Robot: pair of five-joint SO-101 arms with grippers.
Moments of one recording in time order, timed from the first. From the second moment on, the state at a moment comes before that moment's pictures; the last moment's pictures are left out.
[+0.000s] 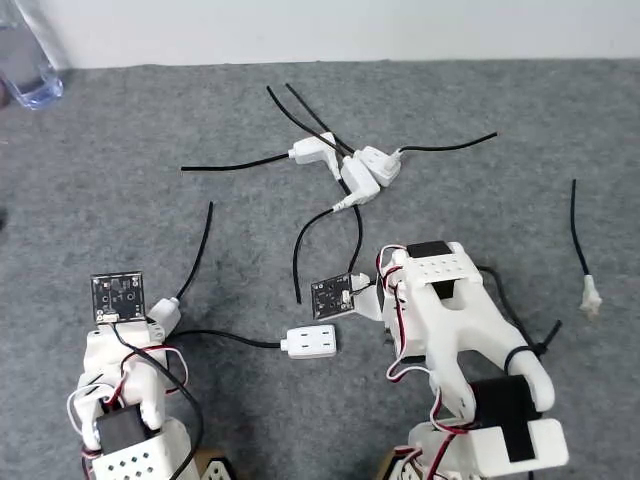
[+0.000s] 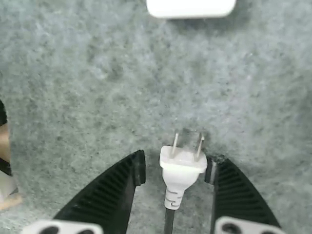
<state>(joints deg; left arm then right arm) -24.1 -100.4 96.9 61.0 -4.6 -11.4 -4.4 42.5 68.6 84.2</state>
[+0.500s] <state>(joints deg) -24.1 -100.4 96.9 61.0 -4.6 -7.1 -4.4 40.4 68.4 84.2</state>
